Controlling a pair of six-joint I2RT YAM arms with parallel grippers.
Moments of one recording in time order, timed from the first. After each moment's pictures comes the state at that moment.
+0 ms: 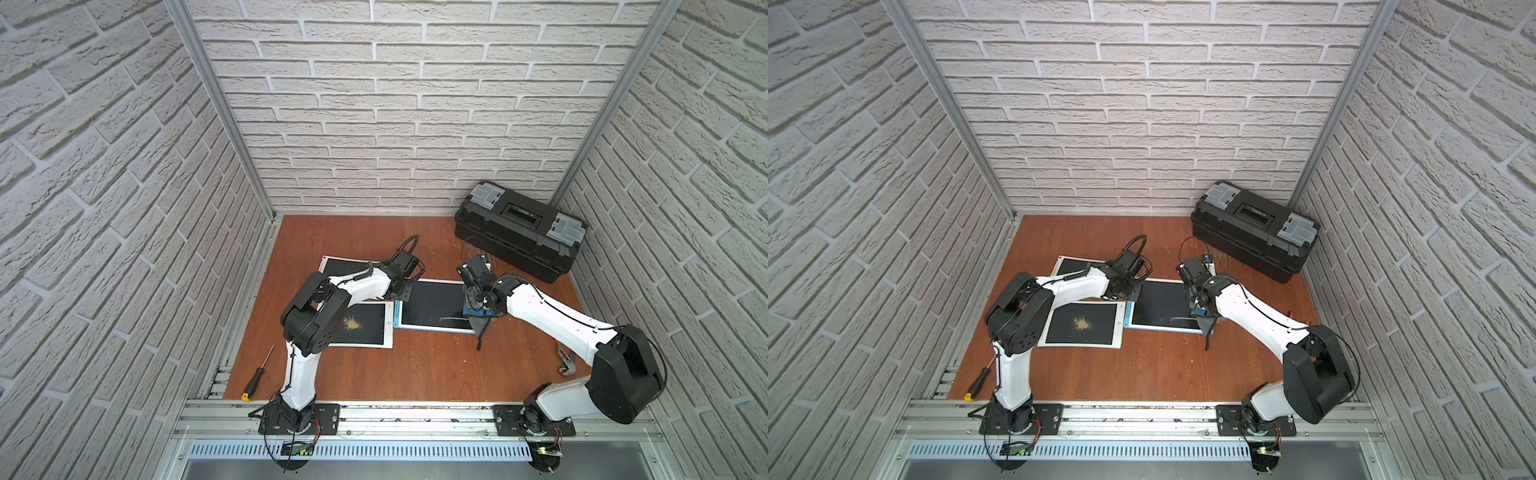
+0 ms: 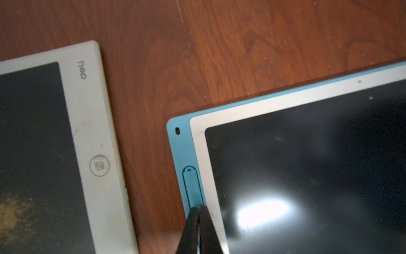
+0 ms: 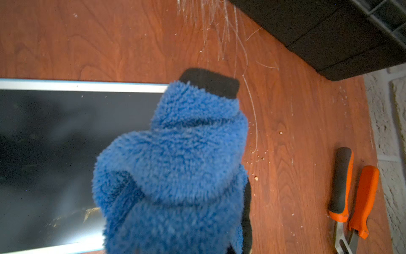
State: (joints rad) left arm -0.69 1.99 1.31 -0.47 -0.13 -0.33; right arm 0.51 1.45 1.03 -0.82 0.47 0.54
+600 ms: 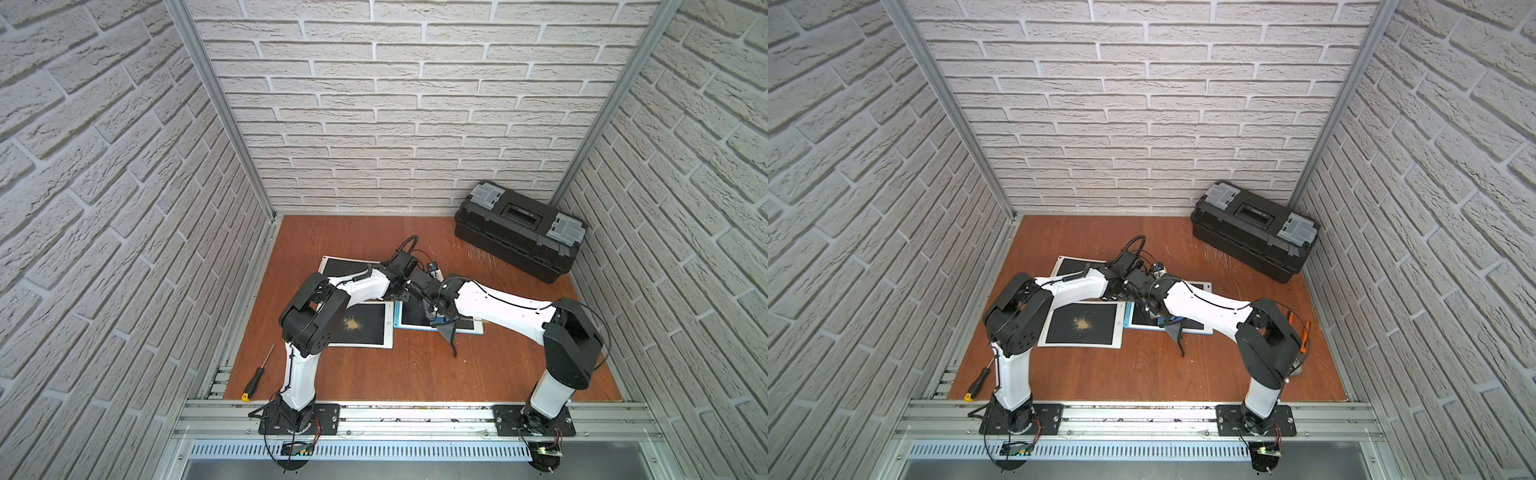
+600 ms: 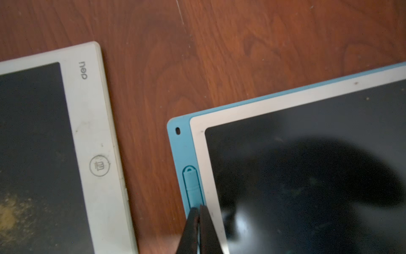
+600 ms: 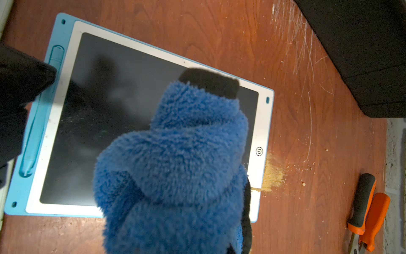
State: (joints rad) left arm -0.69 1.98 1.28 -0.44 -0.13 -0.33; right arm 0.83 1.78 1.31 -0.95 0.57 0.65
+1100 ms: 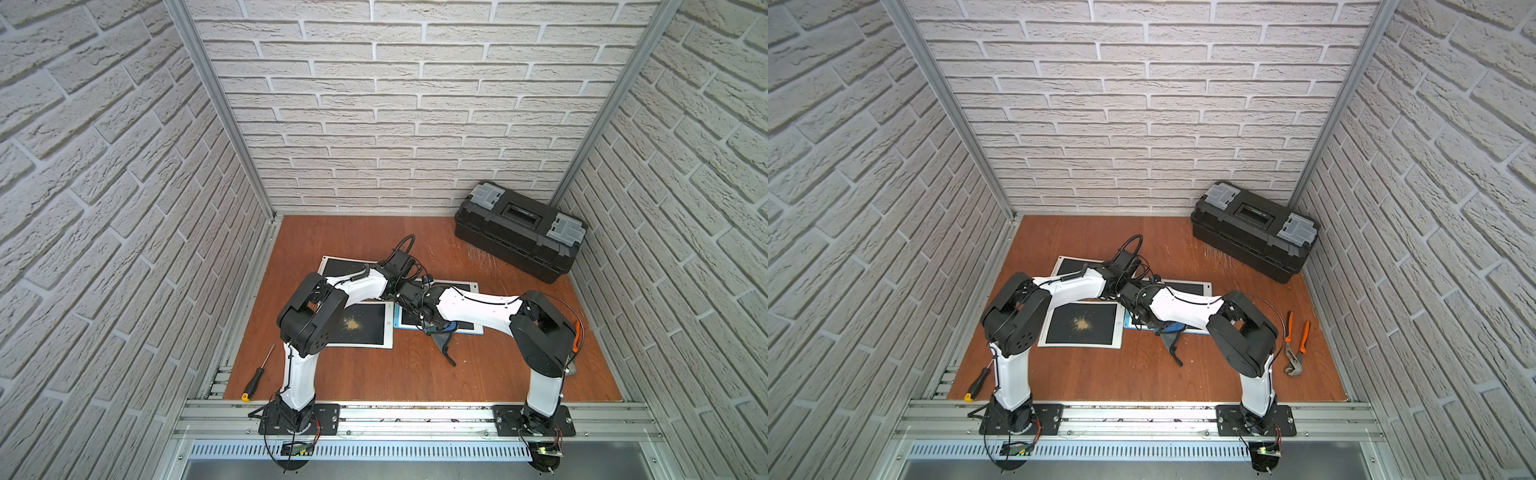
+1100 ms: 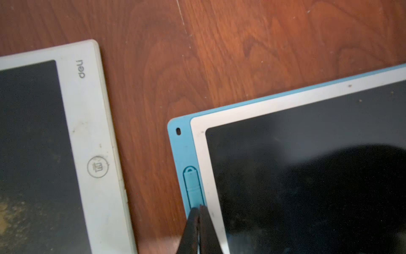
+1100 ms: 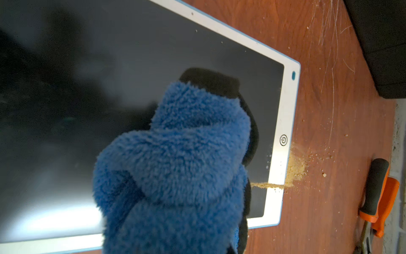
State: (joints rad) left arm -0.67 1.97 1.27 -0.42 -0.10 -0.33; right arm 0.84 1.89 1.25 -0.93 0.59 0.73
